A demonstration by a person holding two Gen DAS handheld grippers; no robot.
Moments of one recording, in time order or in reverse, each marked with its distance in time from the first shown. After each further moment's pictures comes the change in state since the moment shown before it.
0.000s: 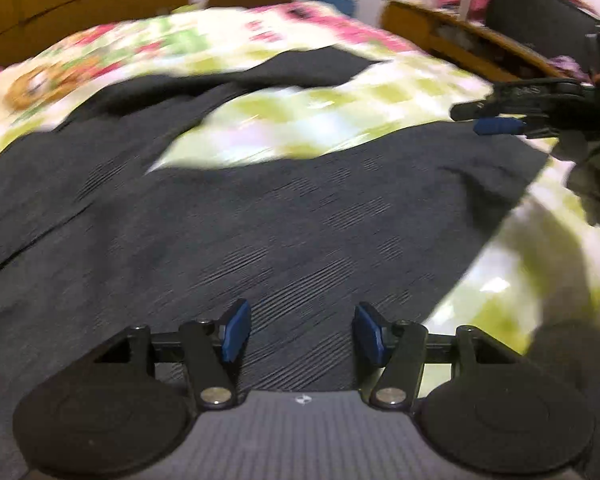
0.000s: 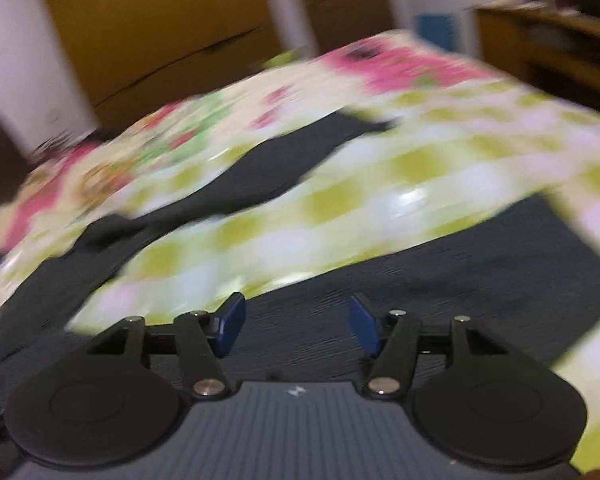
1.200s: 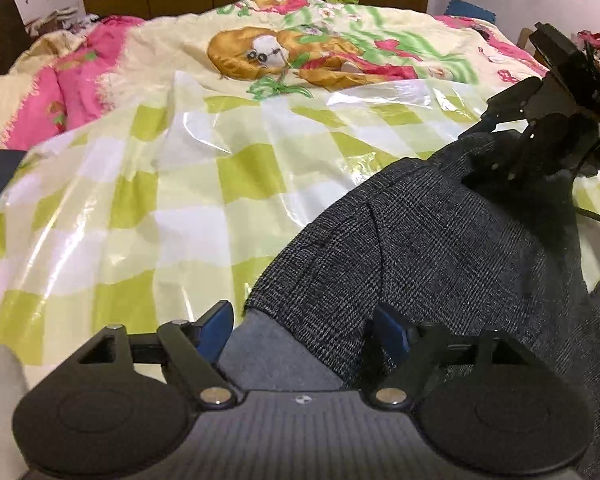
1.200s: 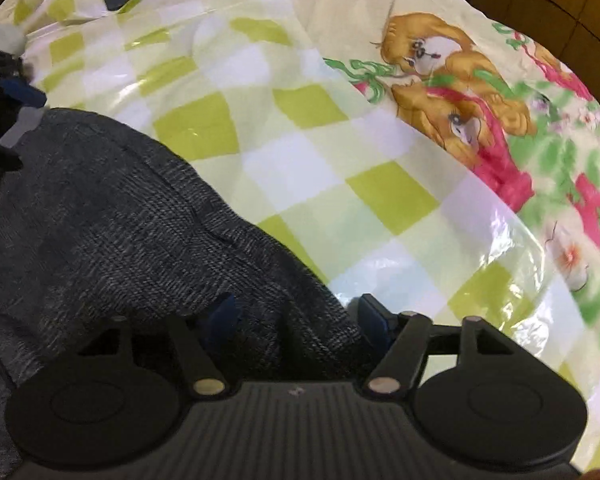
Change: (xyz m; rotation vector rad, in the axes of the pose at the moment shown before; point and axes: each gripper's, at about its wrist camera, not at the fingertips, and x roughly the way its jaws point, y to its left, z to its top) left arm -0.021 0.339 0.073 -0.156 0.053 0.219; right arm 0.316 0.309 0.117 -1.029 0.394 0.342
